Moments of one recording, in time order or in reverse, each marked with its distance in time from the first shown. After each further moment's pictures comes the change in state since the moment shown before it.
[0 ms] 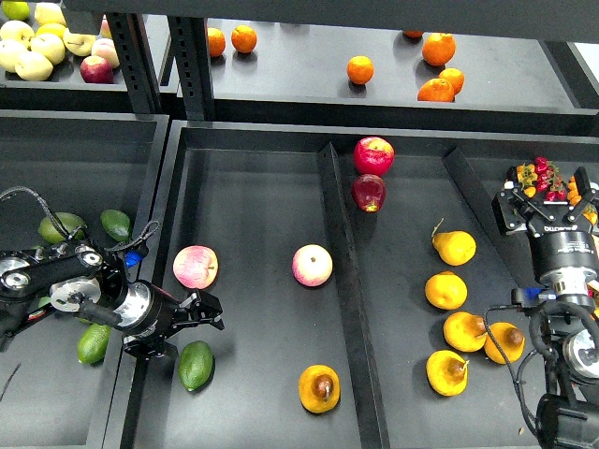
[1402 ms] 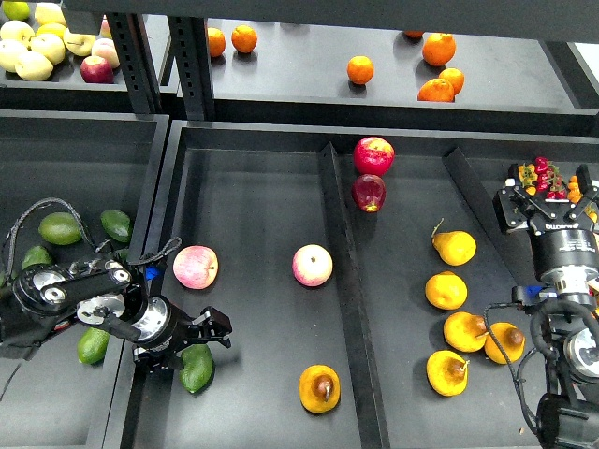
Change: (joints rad) left arm 0.027 -0.117 0.058 0.110 0.056 0.000 0.000; right arm 0.000 0.000 0.000 0.011 0.005 0.001 0.001
